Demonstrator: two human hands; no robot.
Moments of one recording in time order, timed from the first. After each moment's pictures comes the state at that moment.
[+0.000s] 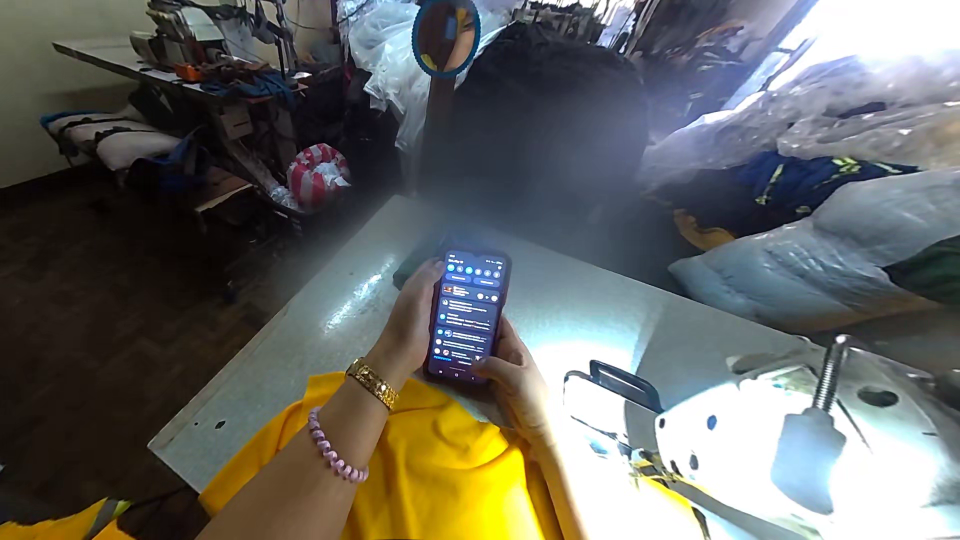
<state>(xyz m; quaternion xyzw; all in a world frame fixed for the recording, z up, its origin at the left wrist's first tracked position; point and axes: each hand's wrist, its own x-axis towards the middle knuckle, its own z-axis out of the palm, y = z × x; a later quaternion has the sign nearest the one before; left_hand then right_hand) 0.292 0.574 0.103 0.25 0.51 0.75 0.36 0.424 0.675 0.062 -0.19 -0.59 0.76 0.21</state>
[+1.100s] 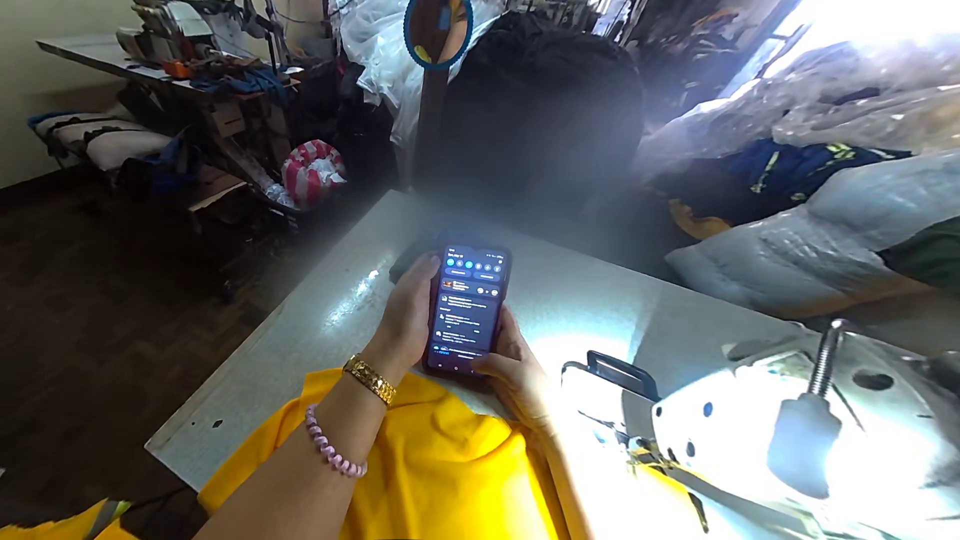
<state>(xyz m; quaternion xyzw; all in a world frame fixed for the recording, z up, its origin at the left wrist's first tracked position) 0.295 0.573 0.106 0.24 0.49 0.76 0.35 0.428 0.684 0.055 -0.17 -0.61 0.75 0.20</state>
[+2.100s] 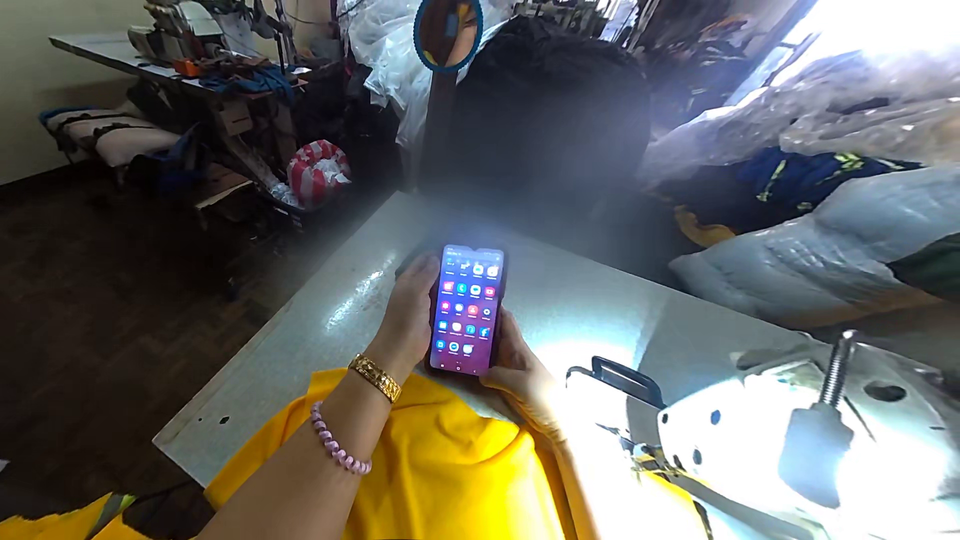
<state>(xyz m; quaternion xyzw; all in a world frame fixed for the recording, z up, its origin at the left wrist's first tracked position) 0.294 0.576 0.111 0.18 0.48 0.79 0.33 0.432 0.693 0.055 -0.10 -0.64 0.75 0.14</state>
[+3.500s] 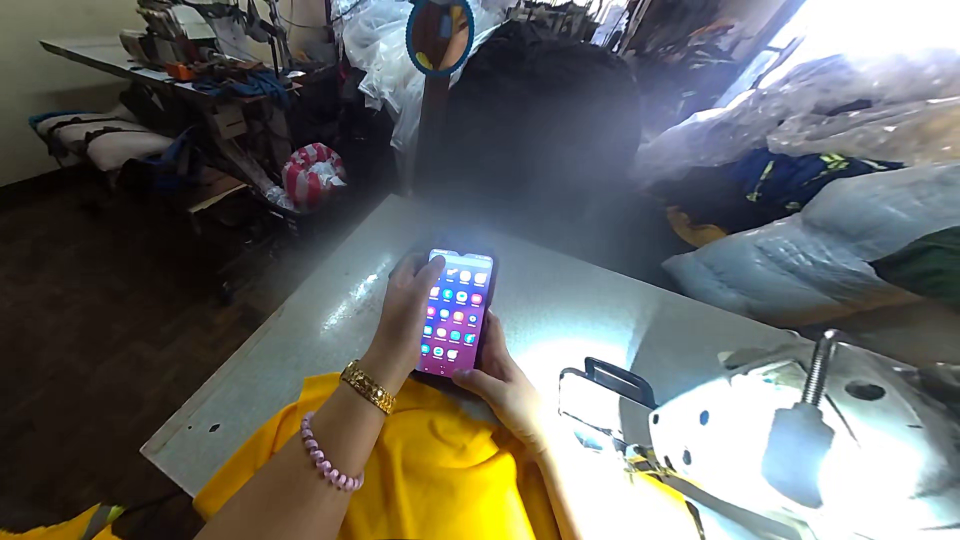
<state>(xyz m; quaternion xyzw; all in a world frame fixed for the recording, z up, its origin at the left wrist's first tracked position) 0.297 0.571 0.112 0.21 0.56 0.75 0.29 0.428 0.670 0.064 -0.13 -0.67 0.72 0.15</state>
